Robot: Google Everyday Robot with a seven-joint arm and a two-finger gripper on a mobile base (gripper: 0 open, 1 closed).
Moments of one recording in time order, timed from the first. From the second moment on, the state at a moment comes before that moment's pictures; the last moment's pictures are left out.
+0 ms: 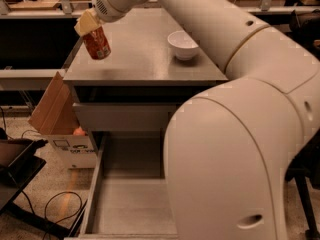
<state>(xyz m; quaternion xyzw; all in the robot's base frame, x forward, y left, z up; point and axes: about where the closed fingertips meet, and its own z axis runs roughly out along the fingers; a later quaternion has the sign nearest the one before) 0.756 0.186 0.981 -0.45 0.77 0.20 0.40</state>
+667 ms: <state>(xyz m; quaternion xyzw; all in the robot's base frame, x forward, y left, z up) 0.778 0.213 0.903 -0.36 0.78 0.30 0.42</state>
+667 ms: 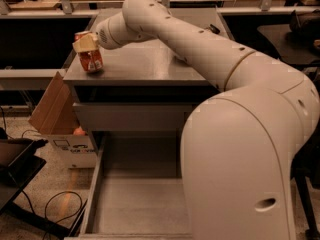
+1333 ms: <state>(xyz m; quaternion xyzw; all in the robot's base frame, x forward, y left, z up) 0.777 0.216 0.901 -0.36 0.78 0.30 0.41</state>
